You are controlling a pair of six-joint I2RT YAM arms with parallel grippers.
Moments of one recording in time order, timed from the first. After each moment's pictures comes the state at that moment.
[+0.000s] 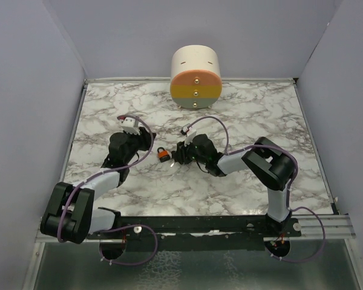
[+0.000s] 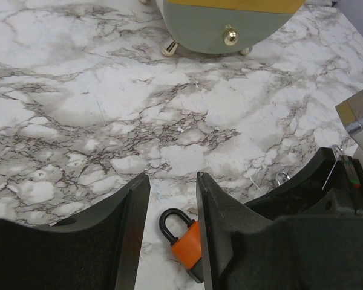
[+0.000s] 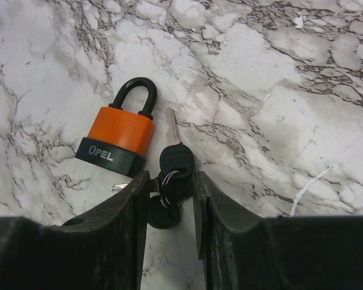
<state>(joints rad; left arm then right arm) -0.25 1.29 0.40 0.69 0.21 -0.31 0.82 1.96 0.85 0.71 -0.09 0.27</state>
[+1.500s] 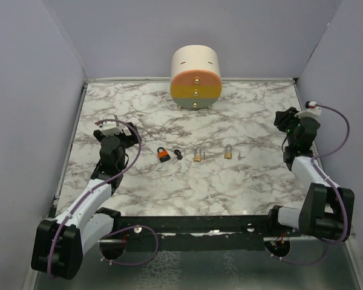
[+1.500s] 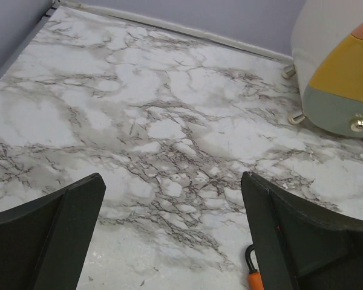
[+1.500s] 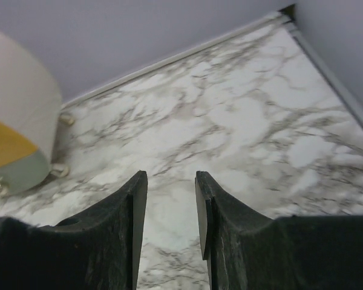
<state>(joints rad) -0.25 0.96 0.42 0.39 -0.33 -0.26 -0.11 1.26 0.61 0.55 -0.07 0.30</state>
